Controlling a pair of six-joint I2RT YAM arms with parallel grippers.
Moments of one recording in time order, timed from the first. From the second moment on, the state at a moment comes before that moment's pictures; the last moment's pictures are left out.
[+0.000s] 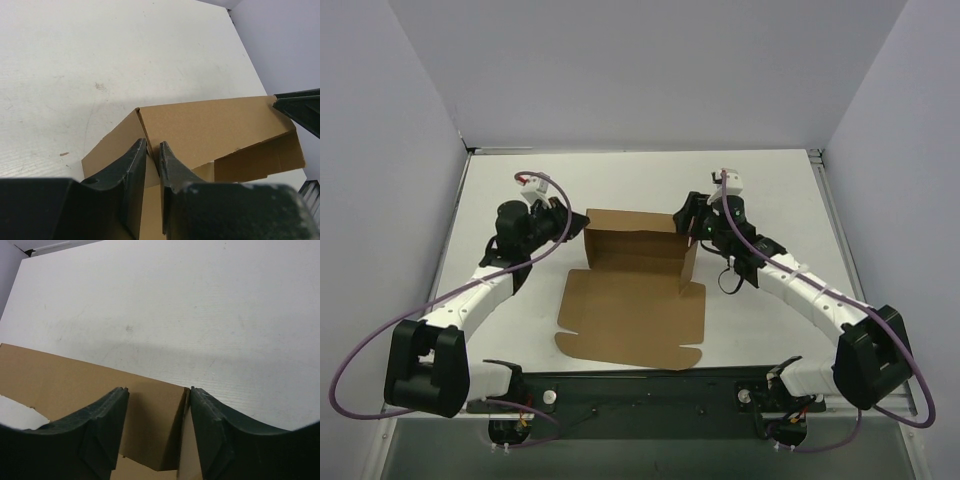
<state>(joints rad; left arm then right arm) -0.21 1.28 0.71 0.33 0.40 -0.54 0.54 1.32 0.88 0.04 0.17 0.47</state>
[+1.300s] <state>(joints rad) -0.26 1.30 0.80 0.19 0.35 -0.44 0.37 0.99 0.58 -0.19 0.00 0.37</state>
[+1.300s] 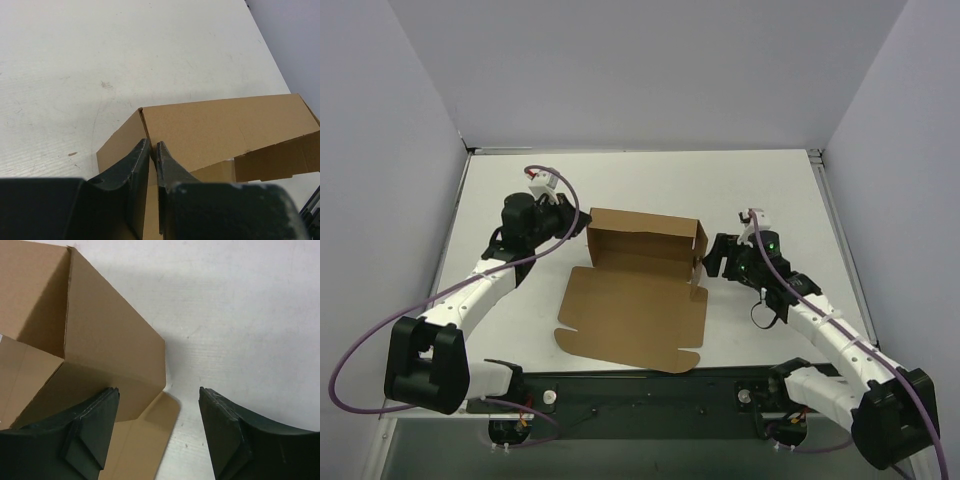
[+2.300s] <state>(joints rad) -0.25 1.36 0.87 0.15 0.38 -0.39 0.37 1.42 0.53 0.56 -0.33 0.05</state>
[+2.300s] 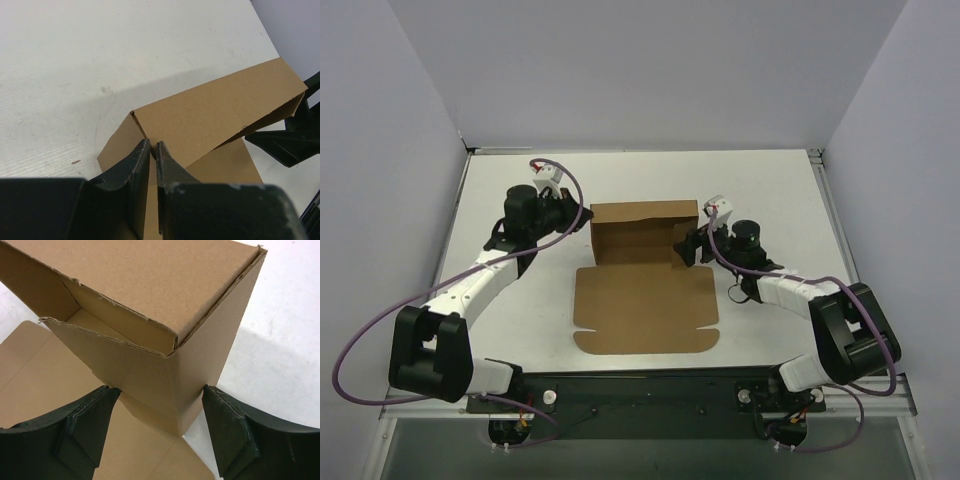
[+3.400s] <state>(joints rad) -0.23 1.40 0.91 0.14 0.40 -0.32 0.30 1.68 0.73 0.66 -0.35 0.03</state>
